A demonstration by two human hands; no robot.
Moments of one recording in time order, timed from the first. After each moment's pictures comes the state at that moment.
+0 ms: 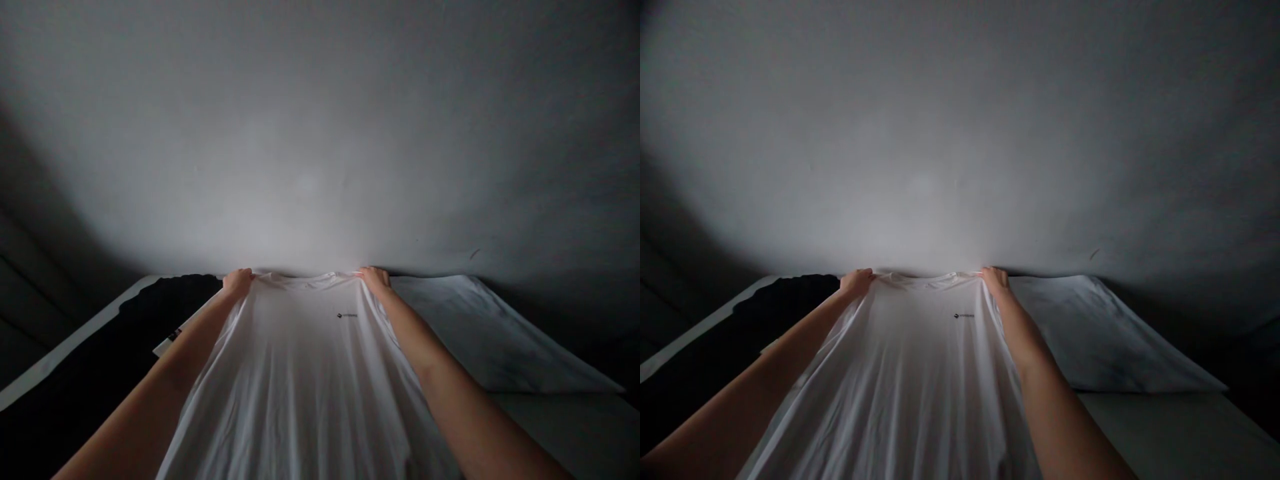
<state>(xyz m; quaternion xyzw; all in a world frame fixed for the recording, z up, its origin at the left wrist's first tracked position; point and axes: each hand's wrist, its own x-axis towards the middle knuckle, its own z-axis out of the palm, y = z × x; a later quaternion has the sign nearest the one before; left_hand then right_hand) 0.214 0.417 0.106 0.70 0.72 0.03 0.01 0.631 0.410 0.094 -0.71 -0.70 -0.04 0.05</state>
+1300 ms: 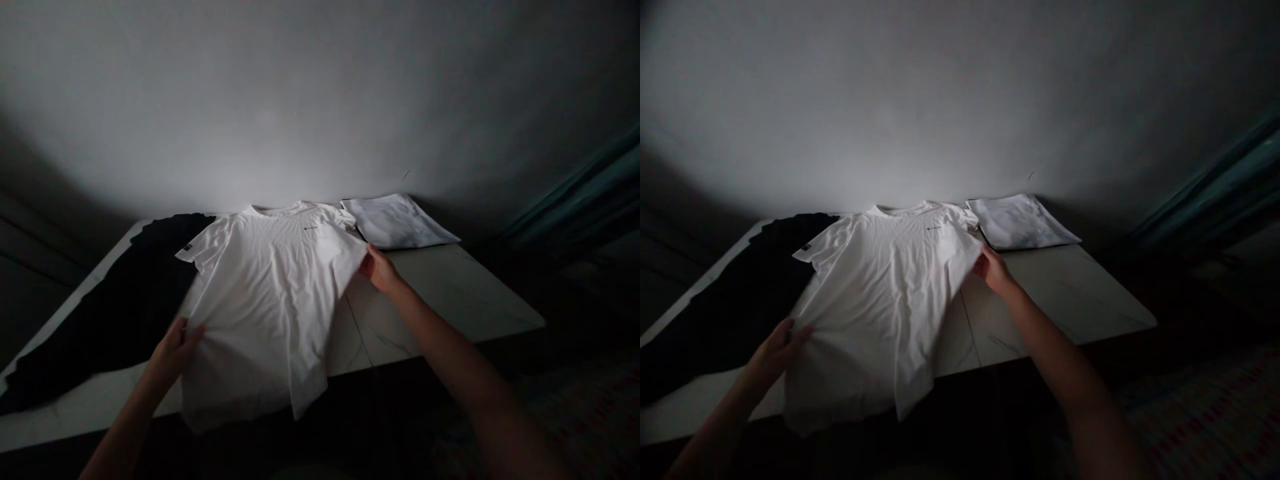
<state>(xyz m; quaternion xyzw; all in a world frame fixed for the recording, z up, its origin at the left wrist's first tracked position) 0.154 0.012 0.094 0.56 0.74 0.25 0.27 0.639 0.087 0.087 -0.52 -0.38 0.52 0.56</state>
